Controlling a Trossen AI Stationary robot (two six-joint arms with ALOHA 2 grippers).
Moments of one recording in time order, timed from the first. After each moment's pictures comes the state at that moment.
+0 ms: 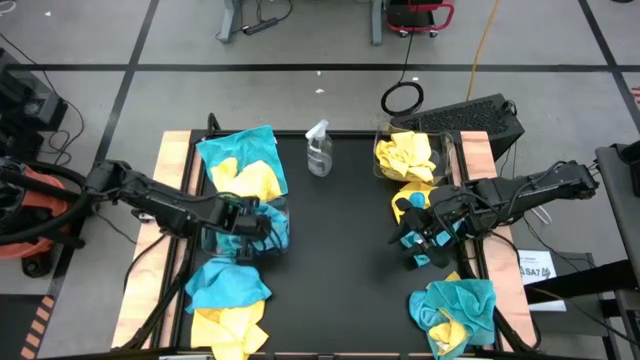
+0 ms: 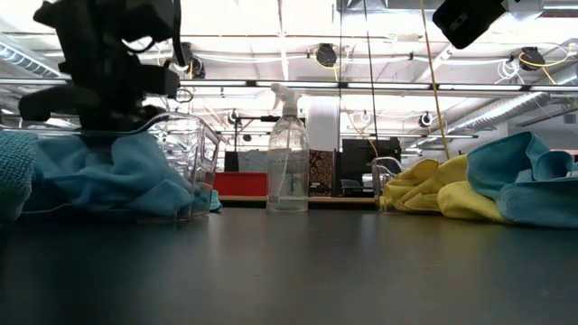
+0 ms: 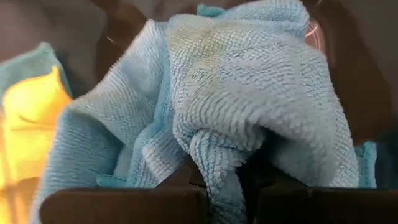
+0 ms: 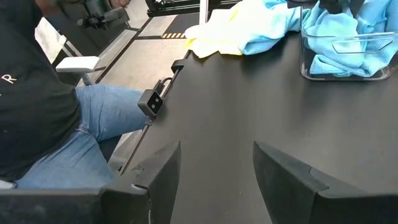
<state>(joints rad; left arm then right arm) -0.19 1.32 0.71 -0.67 -0.19 -0.09 0.22 0.90 0.81 -0.43 -0.29 0.19</state>
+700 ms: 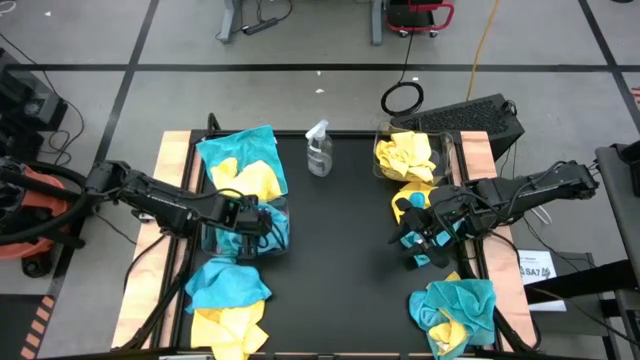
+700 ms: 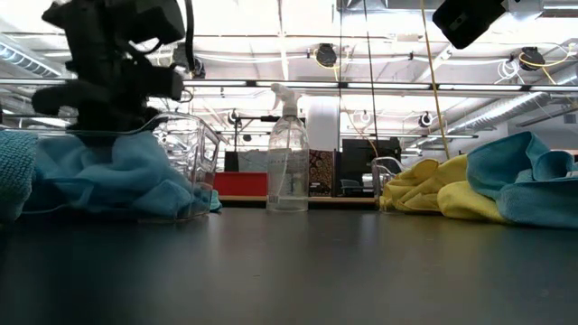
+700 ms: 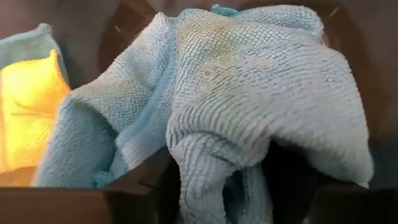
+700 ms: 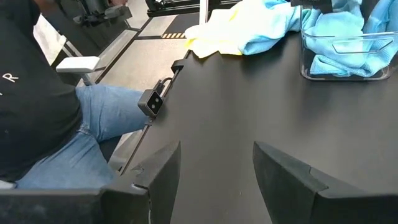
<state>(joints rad) -0.15 1.32 0.73 -0.69 -0.15 -0.15 0.22 0.90 0.81 -0.43 -0.29 0.19</state>
